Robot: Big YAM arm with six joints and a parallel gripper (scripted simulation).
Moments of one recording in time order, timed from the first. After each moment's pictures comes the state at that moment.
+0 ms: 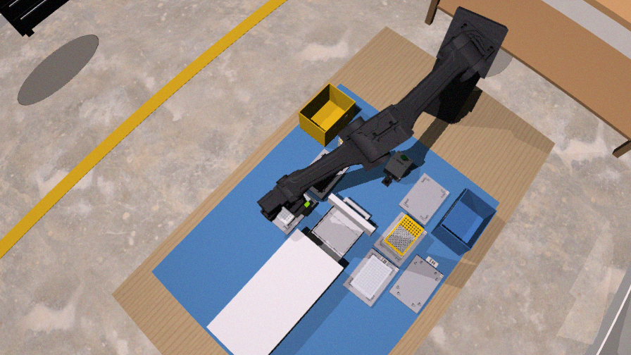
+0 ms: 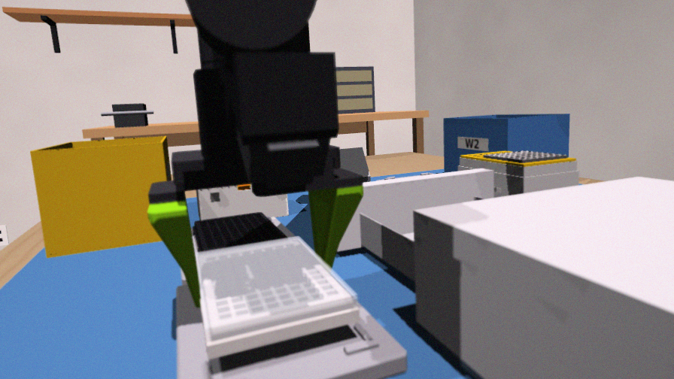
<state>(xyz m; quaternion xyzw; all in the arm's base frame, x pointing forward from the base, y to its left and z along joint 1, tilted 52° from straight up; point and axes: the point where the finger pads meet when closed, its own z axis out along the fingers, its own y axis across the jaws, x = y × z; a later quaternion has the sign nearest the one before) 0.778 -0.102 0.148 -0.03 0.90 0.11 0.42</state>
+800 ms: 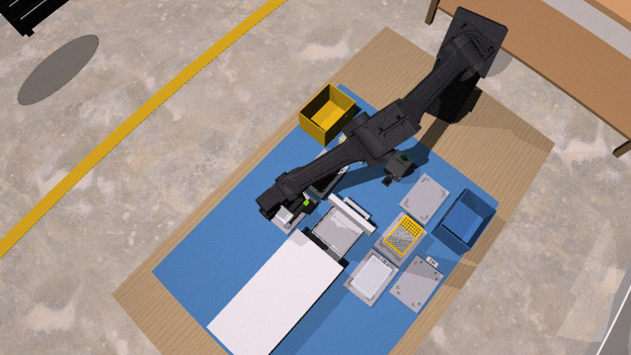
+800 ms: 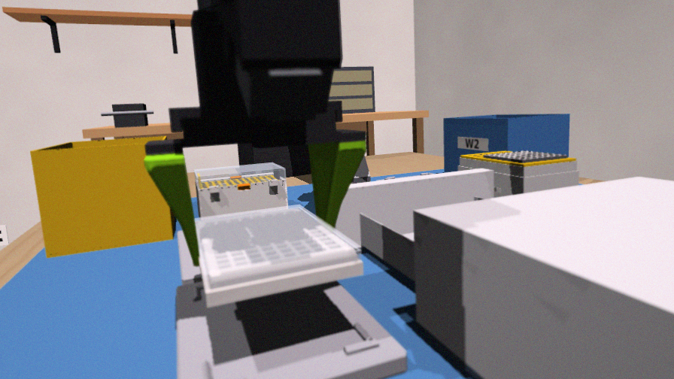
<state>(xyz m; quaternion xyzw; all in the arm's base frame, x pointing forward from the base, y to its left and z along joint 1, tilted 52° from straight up) 0.759 -0.108 0.170 -0.04 0.90 0.11 0.42</state>
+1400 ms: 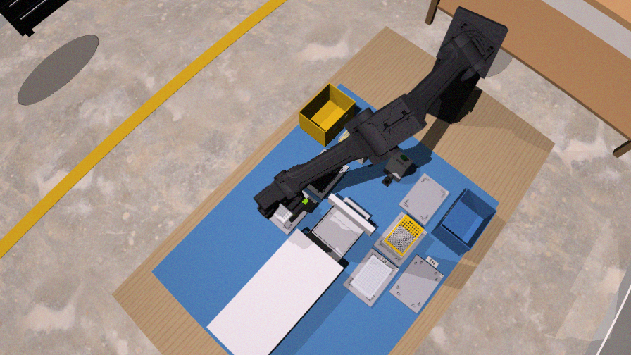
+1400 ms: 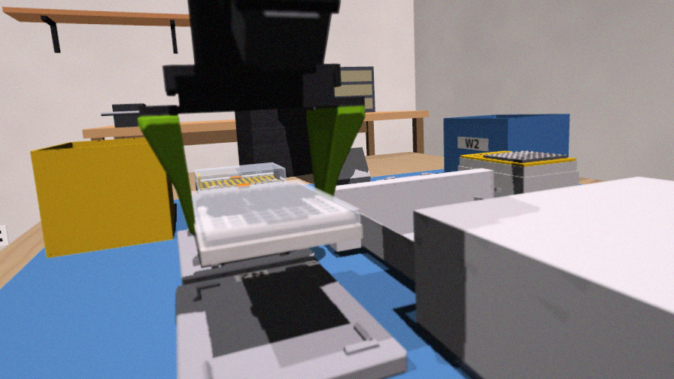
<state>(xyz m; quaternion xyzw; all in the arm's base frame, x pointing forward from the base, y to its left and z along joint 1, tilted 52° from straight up) 0.744 -0.113 0.186 -0.04 0.90 0.11 0.42</state>
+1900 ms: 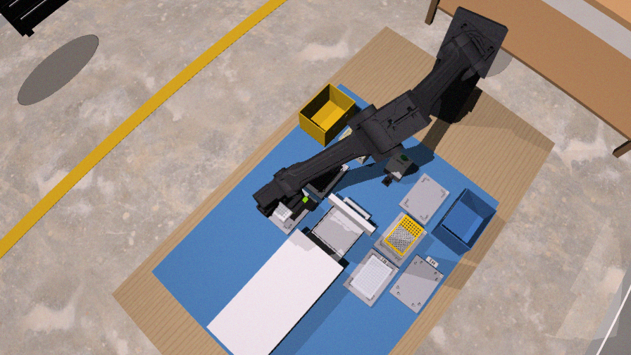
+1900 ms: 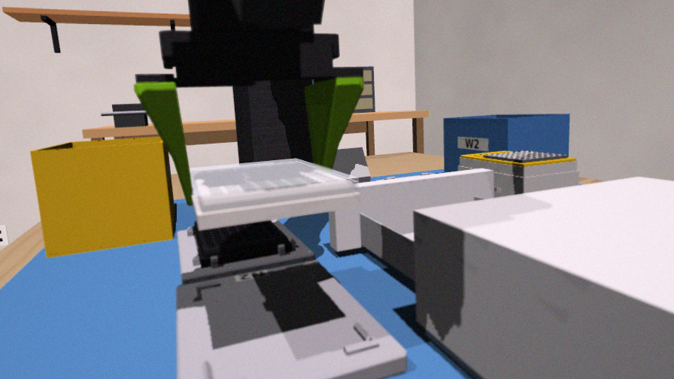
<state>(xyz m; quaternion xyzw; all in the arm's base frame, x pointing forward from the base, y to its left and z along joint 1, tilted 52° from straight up) 0.730 -0.117 0.196 -0.04 0.90 0.11 0.42</state>
